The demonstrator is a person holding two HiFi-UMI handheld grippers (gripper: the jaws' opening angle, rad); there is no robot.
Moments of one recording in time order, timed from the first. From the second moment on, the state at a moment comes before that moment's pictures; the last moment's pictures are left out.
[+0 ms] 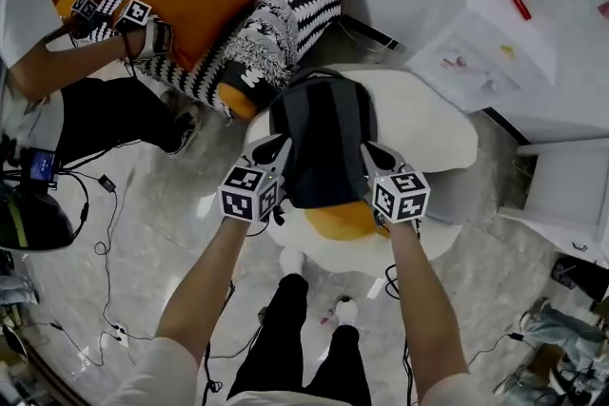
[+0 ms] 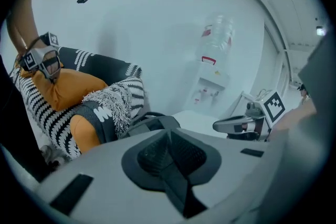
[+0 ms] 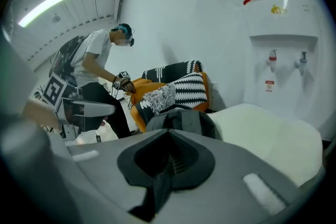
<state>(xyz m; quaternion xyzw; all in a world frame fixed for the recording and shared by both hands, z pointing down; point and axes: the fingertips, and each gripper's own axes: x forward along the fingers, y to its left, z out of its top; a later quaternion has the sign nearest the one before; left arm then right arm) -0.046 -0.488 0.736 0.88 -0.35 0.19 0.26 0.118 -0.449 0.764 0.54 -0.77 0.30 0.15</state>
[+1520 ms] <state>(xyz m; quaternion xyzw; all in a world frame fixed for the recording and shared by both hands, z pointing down) -0.012 -0.501 0.871 0.89 -0.28 0.23 0.28 0.142 -0.501 0.902 0.54 -0.76 0.27 0.23</state>
